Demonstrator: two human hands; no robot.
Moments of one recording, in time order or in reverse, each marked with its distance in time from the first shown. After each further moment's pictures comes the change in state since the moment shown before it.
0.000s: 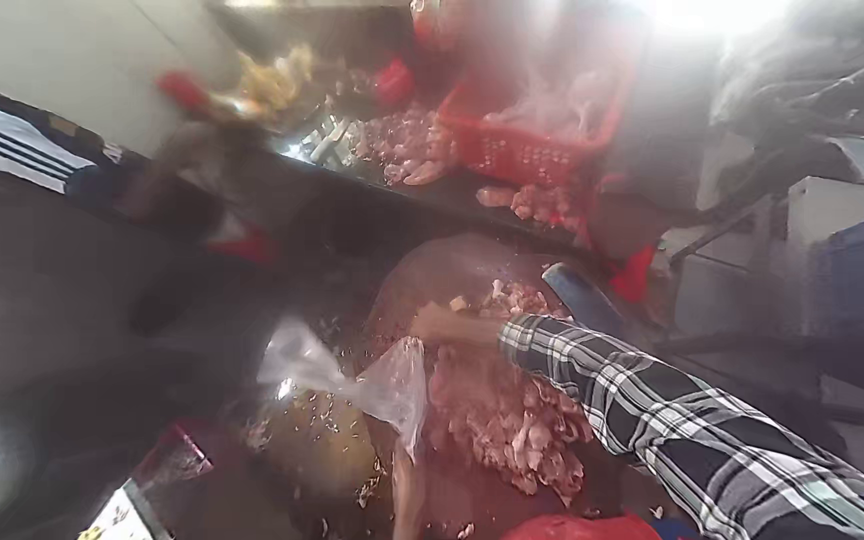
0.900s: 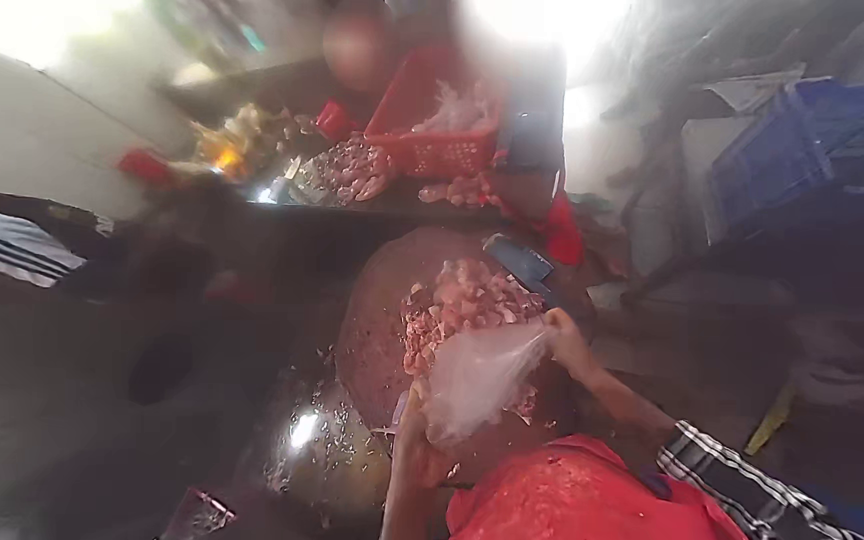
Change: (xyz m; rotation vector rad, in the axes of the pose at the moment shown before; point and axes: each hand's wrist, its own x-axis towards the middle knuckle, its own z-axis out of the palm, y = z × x) left_hand -0.119 0.146 -0.040 -1.149 -0.776 0.244; right_hand -0.358 -0.081 0.166 1.334 1.124 0.962
